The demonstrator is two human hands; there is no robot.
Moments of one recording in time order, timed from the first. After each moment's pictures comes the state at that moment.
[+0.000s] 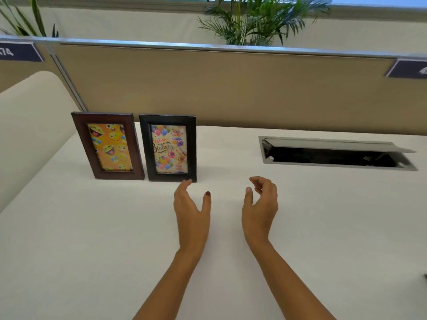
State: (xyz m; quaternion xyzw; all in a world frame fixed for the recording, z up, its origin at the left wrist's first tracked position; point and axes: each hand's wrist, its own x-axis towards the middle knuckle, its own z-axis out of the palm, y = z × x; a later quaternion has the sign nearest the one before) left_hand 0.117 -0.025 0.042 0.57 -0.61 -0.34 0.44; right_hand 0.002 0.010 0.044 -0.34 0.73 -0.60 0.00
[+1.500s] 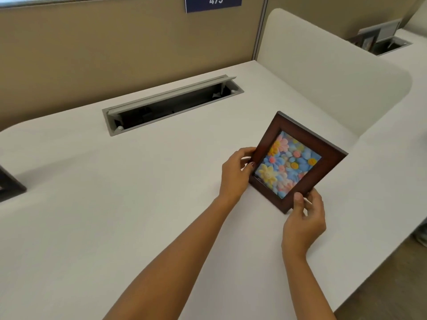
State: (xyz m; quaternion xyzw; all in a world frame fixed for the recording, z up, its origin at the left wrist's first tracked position) left_hand -0.185 0.215 0.043 0.18 -0.74 -0.61 0.21; right_hand -0.177 0.363 0.011 0.06 0.79 -0.59 -0.18
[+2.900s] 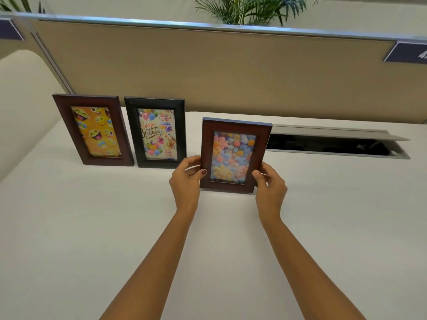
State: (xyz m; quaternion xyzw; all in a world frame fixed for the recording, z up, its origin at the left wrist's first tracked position) left_hand 0.091 -0.055 0.047 0.51 -0.56 -0.44 0.49; right_hand -0.062 0.017 0.025 -0.29 0.72 -0.62 0.15
